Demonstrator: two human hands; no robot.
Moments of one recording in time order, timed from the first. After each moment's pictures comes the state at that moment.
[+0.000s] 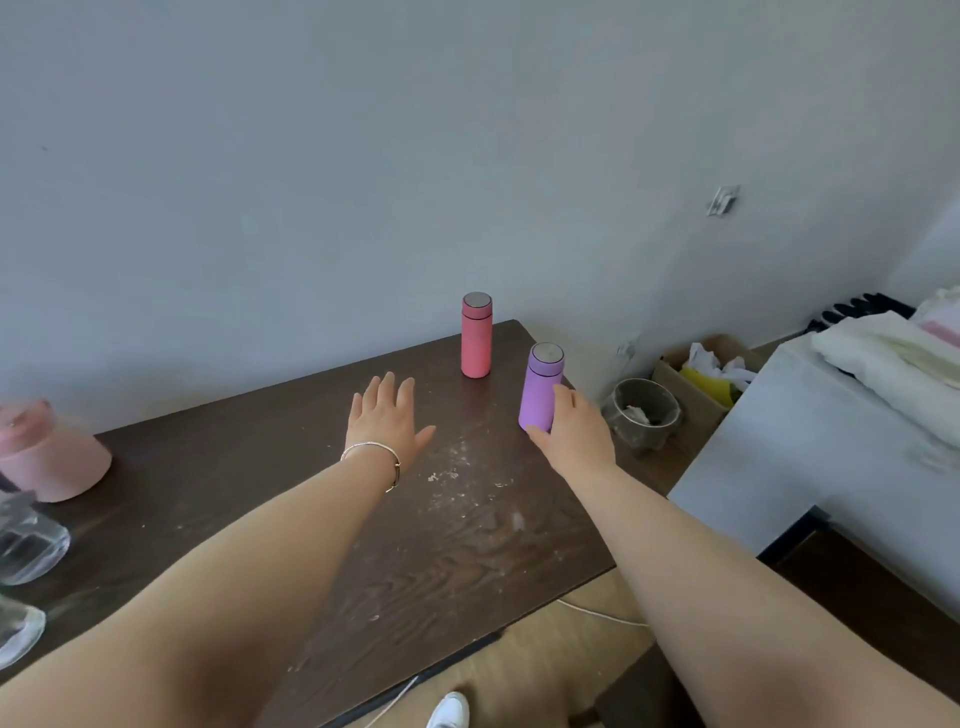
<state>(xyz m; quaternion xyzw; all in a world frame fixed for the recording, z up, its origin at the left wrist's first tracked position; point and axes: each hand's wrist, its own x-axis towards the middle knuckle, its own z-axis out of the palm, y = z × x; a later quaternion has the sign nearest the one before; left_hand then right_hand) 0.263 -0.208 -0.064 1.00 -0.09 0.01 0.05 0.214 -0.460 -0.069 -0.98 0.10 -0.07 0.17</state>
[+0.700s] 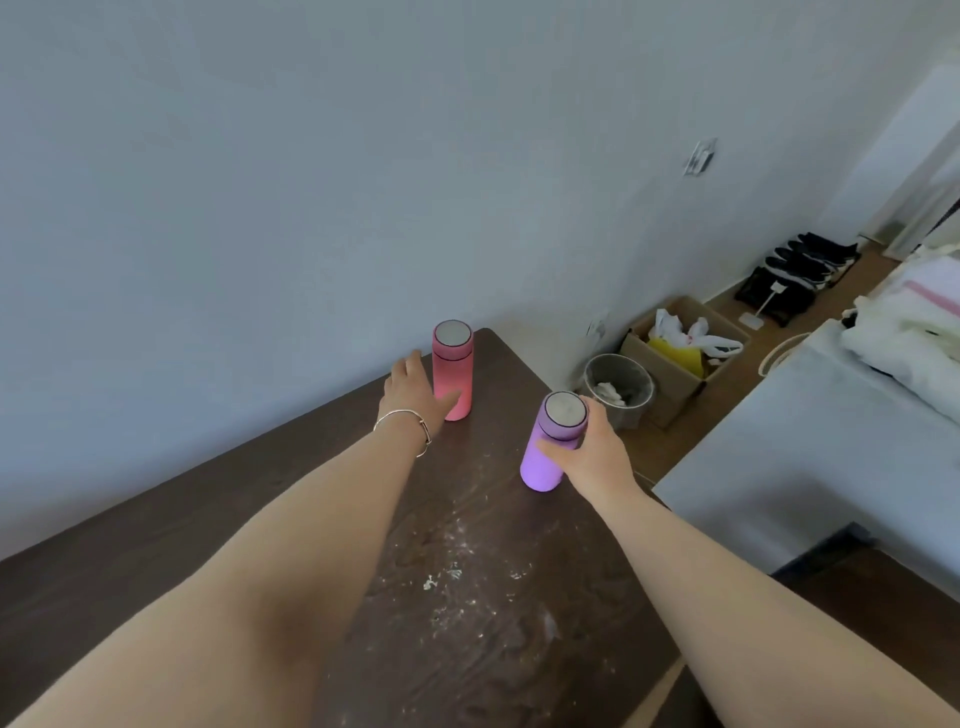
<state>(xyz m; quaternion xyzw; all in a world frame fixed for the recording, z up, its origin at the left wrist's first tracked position) 0.497 -0.292 -0.106 0.94 -0.08 -0.10 0.30 0.343 -0.487 -0.111 -0.86 0.26 -0.09 0.43</state>
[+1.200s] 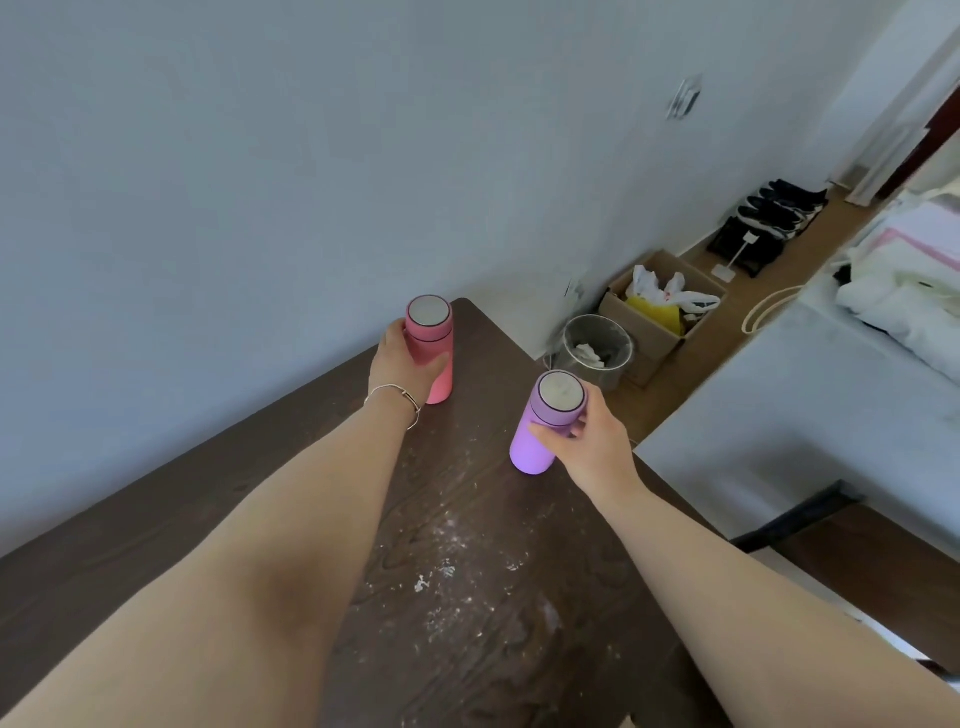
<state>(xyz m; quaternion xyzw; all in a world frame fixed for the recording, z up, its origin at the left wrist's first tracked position) 0.541 -0.317 -0.139 0.88 -0.06 -0.10 0.45 0.346 -0.486 -0.128 -0.86 0.25 -0.13 0.42</state>
